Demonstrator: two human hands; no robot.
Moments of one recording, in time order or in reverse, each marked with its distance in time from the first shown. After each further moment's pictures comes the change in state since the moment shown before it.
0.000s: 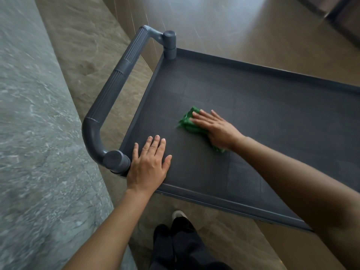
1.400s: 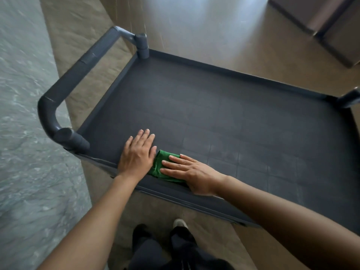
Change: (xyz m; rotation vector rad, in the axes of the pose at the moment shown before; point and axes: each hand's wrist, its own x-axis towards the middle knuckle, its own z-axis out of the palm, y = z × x) left_hand -0.008 0.101 0.018 -0.112 0.069 -0.024; right_hand -0.165 -0.023 0.019 0.079 -0.193 -0.358
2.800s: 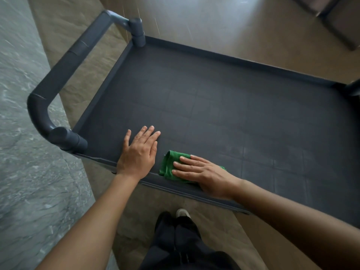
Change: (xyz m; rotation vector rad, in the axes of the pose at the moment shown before) left_hand -0.002 -0.003 0.007 0.022 0.011 0.067; right_hand -0.027 0.004 0.009 0.100 0.138 -0.029
